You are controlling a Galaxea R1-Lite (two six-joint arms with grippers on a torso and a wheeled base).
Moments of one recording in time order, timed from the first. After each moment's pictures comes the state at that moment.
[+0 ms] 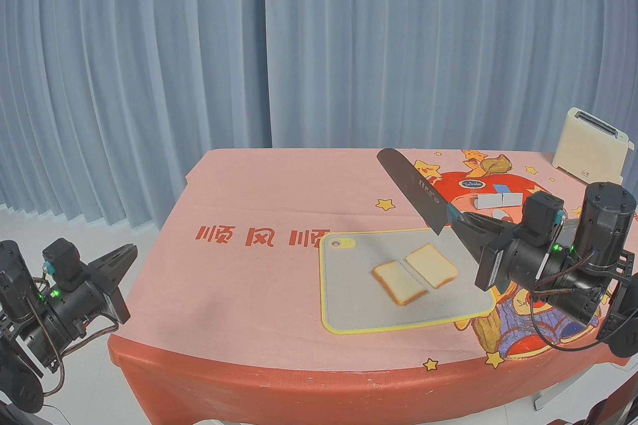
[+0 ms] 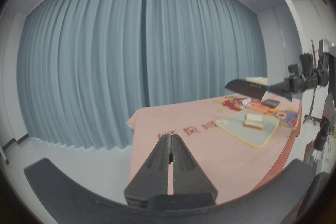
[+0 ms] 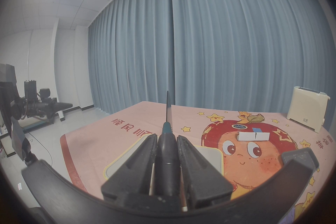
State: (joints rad) left arm -0.14 1.41 -0.06 -1.22 -0.14 0.07; right arm 0.64 1.55 -0.44 -0.90 -0.18 0.09
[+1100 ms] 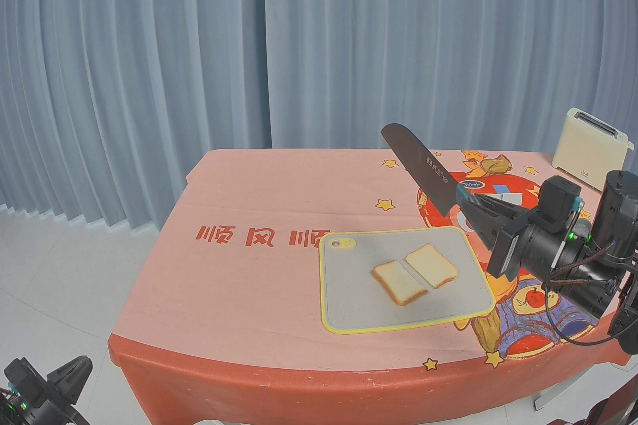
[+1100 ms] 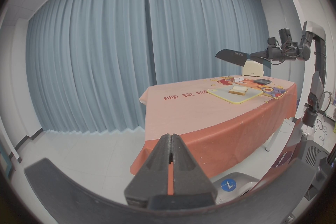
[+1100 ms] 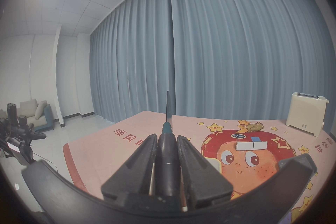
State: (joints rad) left arm -0.09 0.40 -0.02 -0.12 -0.13 0.12; right arm 0.64 1.50 -0.45 -0.90 -0.18 0.08
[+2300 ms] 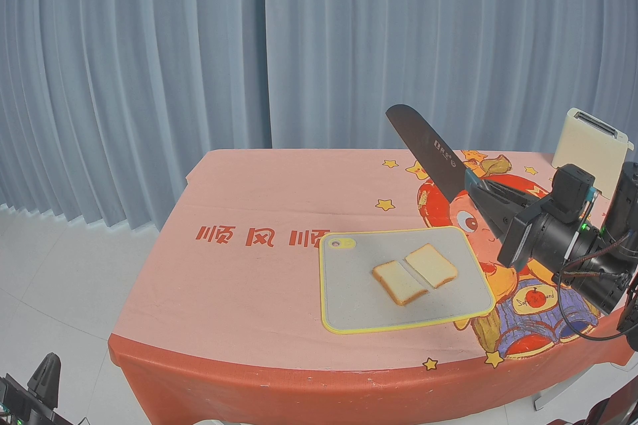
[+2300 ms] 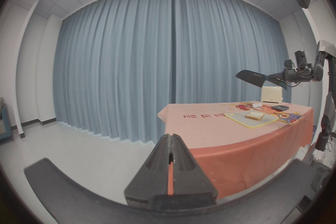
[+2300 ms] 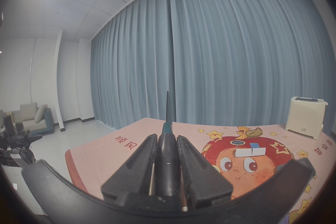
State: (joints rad) left arm -0.03 0.06 -0.02 -0.01 0.00 -0.01; right arm 0.64 1.45 -0.47 -0.90 -0.18 0.08
